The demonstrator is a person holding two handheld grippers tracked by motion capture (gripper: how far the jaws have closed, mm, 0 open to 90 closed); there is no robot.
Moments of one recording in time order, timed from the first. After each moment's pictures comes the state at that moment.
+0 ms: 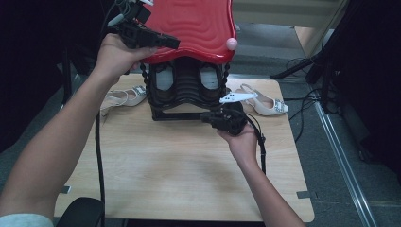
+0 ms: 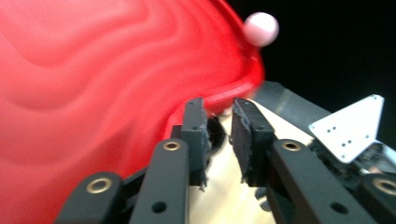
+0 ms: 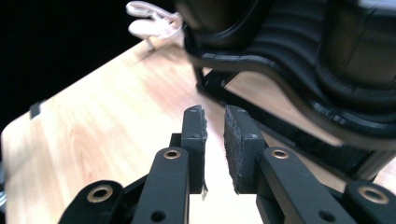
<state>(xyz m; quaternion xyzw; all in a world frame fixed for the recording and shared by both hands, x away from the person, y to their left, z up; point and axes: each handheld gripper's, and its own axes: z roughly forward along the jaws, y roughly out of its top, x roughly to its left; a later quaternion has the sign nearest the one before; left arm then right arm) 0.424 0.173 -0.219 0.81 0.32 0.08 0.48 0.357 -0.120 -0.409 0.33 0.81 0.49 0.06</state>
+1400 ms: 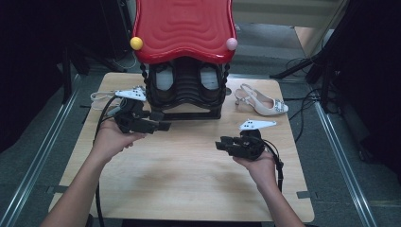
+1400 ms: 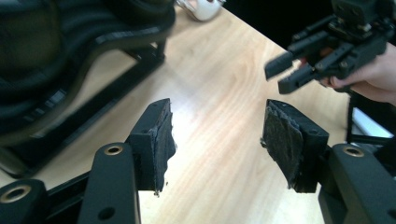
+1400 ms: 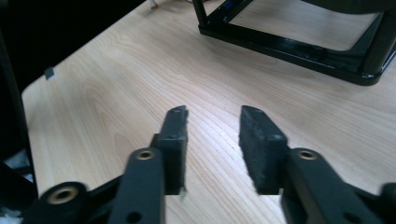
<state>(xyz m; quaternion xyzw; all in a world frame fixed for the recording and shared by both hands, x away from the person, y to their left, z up) 0.329 0.192 -0.396 0.82 0.34 0.01 0.46 0.317 -0.177 -0.458 0.36 0.80 0.47 0.01</state>
